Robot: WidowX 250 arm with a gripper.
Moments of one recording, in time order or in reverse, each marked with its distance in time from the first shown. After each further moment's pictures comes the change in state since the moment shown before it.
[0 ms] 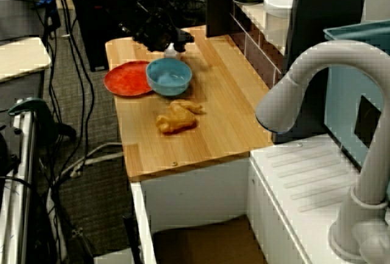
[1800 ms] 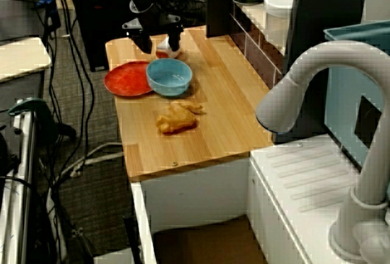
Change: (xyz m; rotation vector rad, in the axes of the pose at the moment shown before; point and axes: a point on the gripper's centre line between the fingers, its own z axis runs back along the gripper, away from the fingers) arm 0.016 0.018 0.002 -0.011 0.390 0.116
